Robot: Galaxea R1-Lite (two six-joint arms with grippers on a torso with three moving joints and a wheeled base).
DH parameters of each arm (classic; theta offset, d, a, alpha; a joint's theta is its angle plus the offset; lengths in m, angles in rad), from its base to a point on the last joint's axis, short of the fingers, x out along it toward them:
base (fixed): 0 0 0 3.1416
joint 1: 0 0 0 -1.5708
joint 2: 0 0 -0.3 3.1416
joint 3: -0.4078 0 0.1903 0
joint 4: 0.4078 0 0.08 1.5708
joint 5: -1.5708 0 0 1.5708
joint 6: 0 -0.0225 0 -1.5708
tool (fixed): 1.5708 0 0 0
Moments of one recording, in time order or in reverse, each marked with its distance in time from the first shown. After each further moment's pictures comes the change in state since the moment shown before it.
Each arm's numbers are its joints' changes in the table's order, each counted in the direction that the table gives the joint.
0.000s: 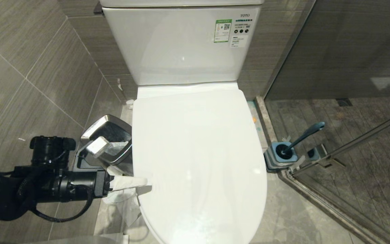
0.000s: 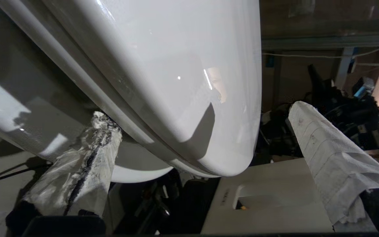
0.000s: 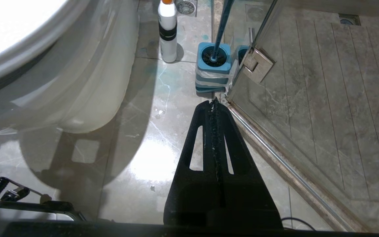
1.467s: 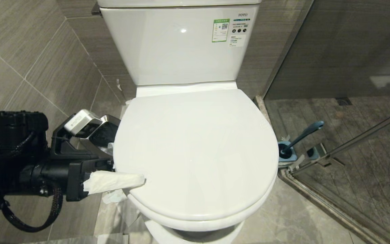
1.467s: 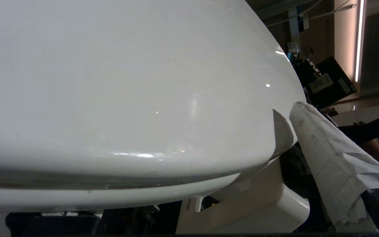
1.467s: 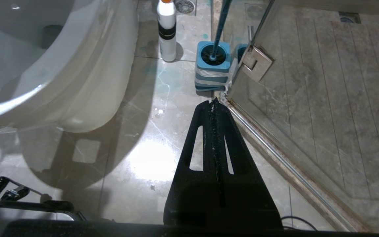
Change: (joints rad) left arm 0.064 0.250 -0.042 0.014 -0.056 0.020; right arm 0.000 0.000 0.000 0.001 0.000 0.000
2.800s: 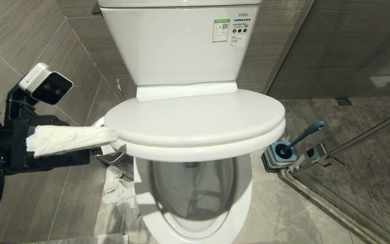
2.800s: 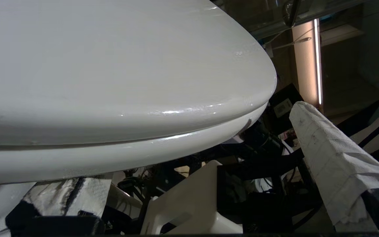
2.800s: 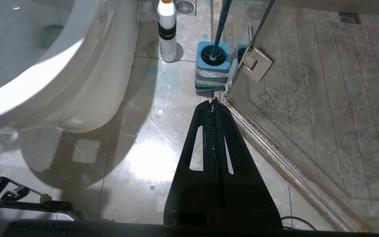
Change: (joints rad) left arm 0.028 0.152 -0.078 -0.155 0.002 0.394; right arm 0.000 0.000 0.000 0.000 0.000 0.000
